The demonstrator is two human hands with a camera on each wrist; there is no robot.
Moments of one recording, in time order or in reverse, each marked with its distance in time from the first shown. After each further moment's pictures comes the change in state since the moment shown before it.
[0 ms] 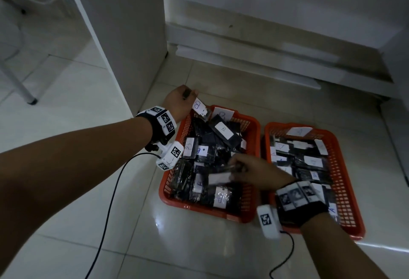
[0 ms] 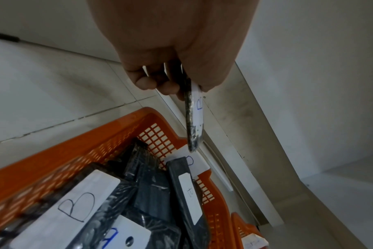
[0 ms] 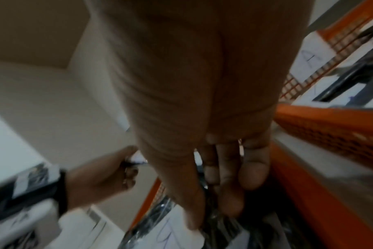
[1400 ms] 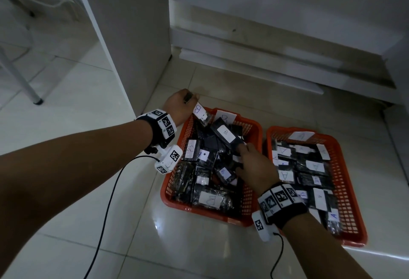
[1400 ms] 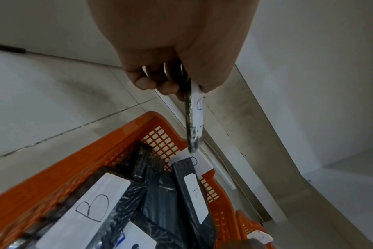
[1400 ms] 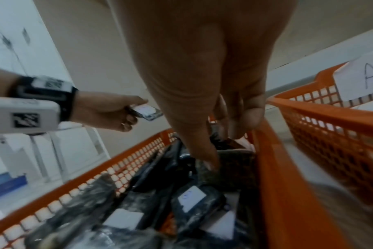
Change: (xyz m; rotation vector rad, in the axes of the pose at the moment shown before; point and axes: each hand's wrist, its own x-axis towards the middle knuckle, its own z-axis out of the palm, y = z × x) left_hand -0.004 -0.003 -0.006 0.062 -0.002 0.035; right_hand 0.025 0.003 0.017 -0.501 0.325 0.159
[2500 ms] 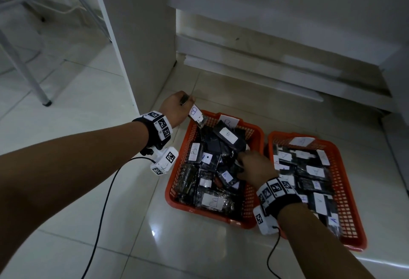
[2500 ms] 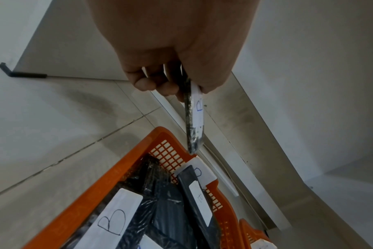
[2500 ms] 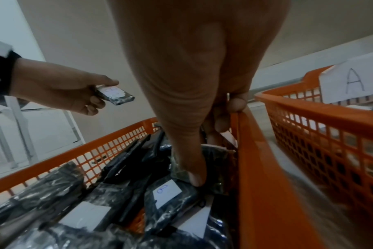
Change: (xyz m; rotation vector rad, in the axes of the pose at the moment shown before) left_hand -0.007 -0.007 -0.027 -0.052 0.018 -0.010; right_hand 0.018 0.001 -0.001 -0.162 -0.081 -0.063
